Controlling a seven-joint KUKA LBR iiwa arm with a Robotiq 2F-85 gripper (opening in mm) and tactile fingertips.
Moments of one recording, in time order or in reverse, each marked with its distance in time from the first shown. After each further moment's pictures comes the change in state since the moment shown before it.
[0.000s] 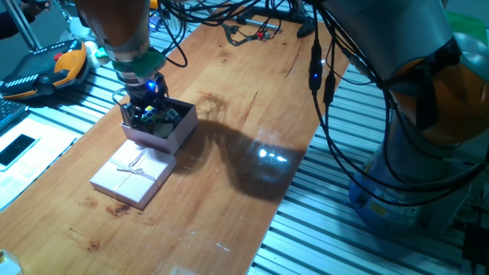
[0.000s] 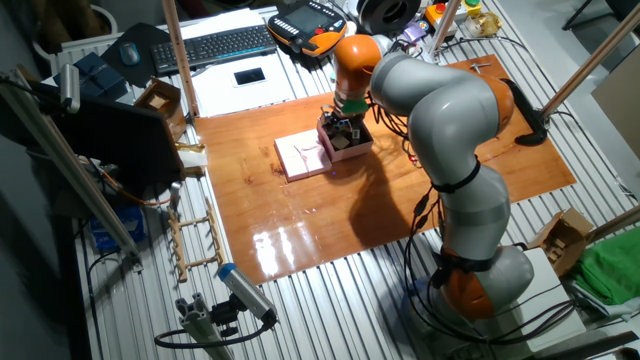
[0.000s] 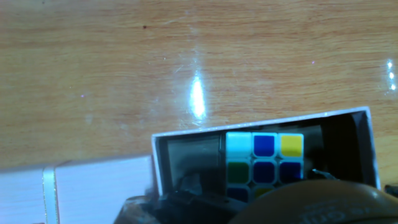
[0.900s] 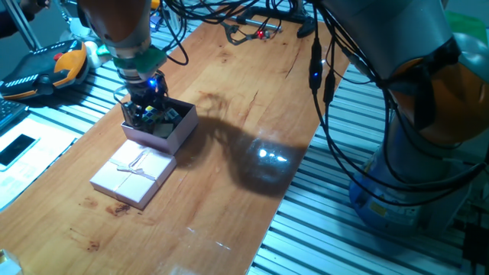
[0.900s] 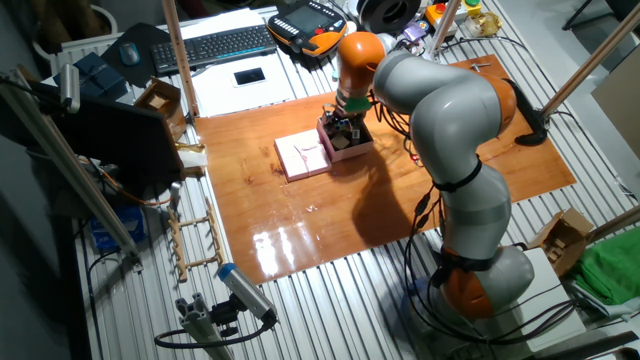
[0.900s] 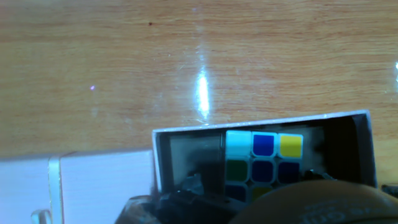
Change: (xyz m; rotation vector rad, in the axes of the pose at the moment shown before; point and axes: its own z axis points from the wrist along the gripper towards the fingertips) arm 0.001 -0.001 -0.001 -0.050 0.030 -0.051
